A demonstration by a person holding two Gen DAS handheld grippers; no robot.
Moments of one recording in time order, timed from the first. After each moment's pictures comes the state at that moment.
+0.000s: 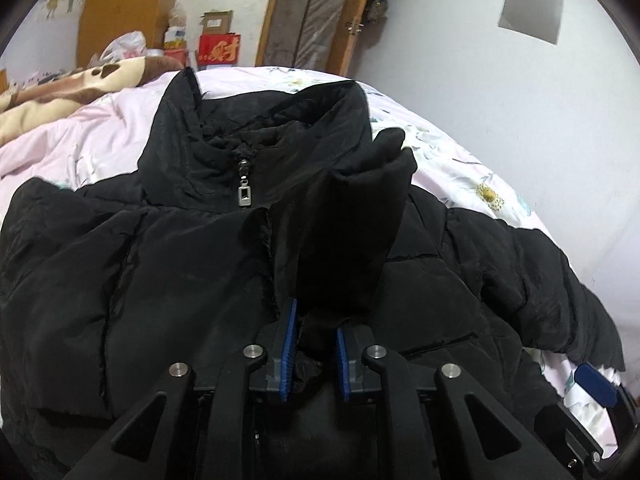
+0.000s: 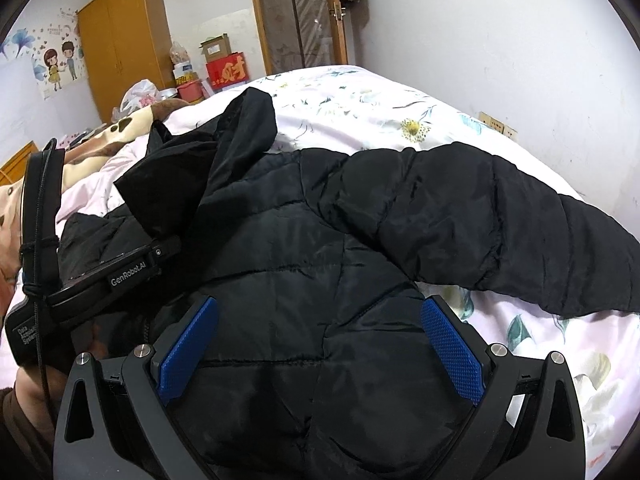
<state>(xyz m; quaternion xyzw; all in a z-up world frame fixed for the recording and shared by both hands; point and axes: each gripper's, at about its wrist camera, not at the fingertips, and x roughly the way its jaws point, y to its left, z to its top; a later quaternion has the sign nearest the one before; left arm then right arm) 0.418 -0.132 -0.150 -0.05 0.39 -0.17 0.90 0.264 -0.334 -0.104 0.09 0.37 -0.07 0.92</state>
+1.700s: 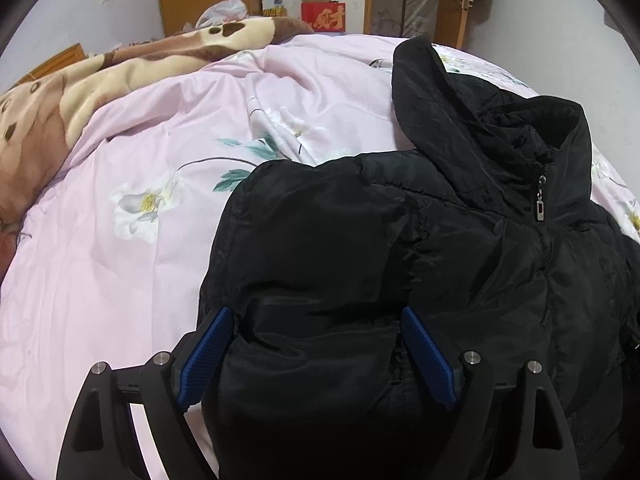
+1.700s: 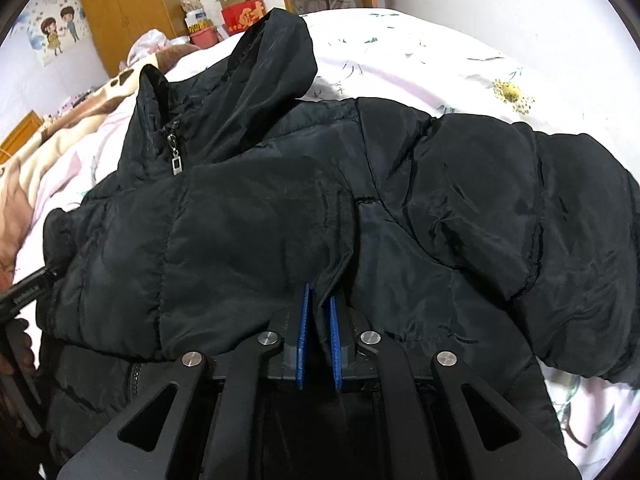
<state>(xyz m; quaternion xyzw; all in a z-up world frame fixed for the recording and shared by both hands) 0.480 0.058 -0.171 -0.02 0.46 0.03 0.88 0.378 -0.309 -0.150 0.09 0.47 -0.02 0.88</state>
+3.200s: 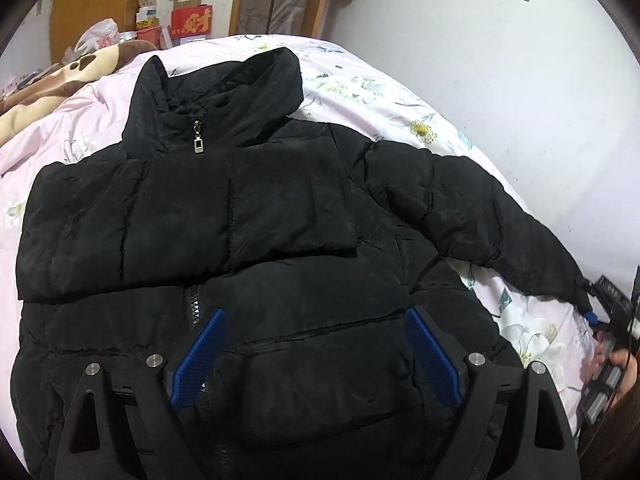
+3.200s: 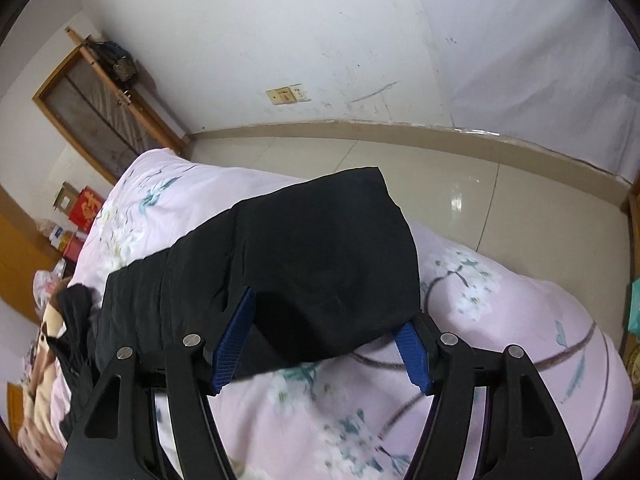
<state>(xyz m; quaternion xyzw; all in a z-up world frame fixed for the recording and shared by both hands) 0.332 -0.170 -0.117 -0.02 0.46 -0.20 0.86 0.134 -0.654 -0.117 0.37 0.32 -0.30 0.82</state>
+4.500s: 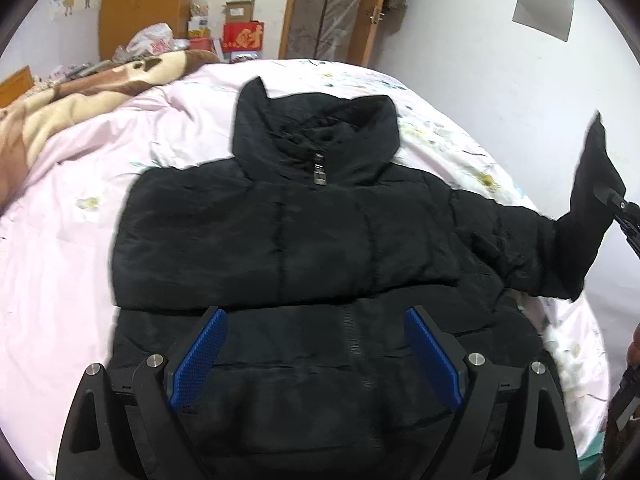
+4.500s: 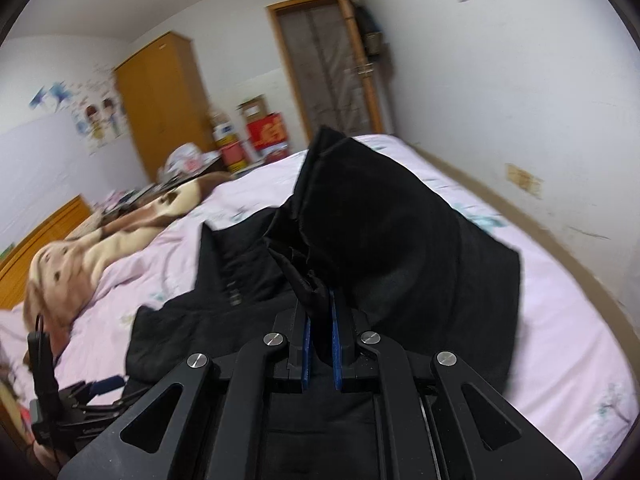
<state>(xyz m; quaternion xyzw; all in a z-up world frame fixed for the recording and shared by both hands) 0.338 -0.047 -0.087 -0.03 0.43 -0.11 0.90 0.265 -0.382 0.007 0.13 0.28 0.02 0.95</state>
